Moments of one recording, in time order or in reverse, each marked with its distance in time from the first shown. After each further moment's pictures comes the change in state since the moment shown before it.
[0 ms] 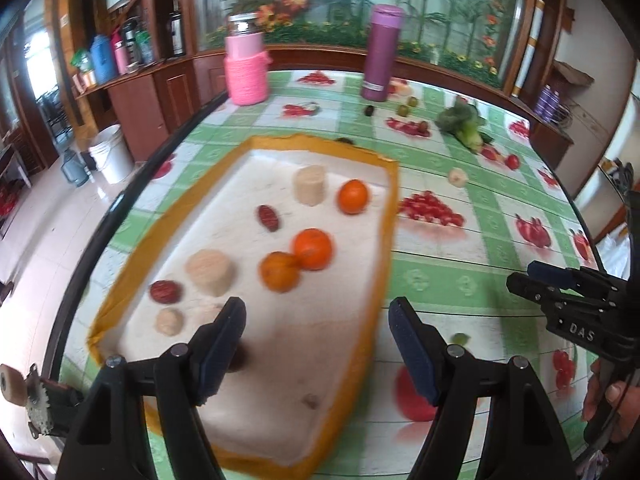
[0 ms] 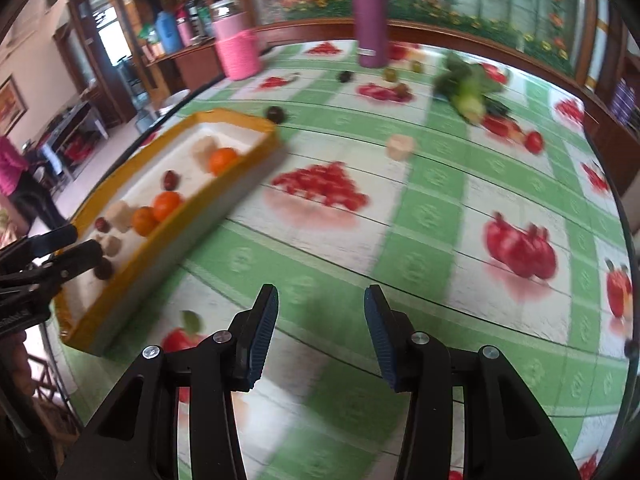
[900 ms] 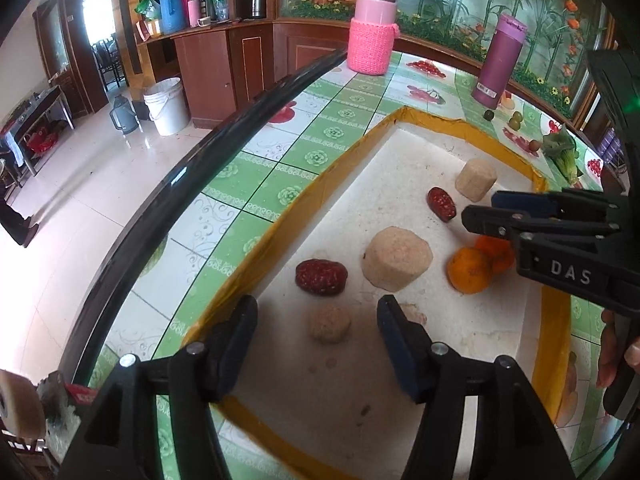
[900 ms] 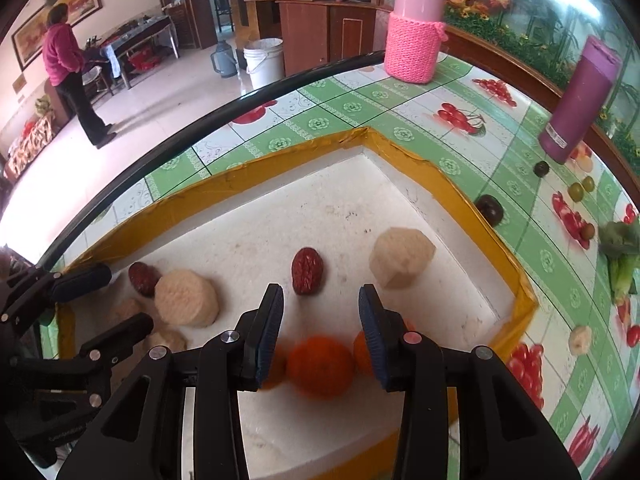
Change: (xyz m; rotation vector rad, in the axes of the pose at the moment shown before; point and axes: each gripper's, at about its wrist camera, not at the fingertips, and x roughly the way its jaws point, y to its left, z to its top) left arm 0.031 0.120 -0.021 -0.209 0.048 0.143; right arm 0.086 0.189 0.083 -0.412 0.078 0.137
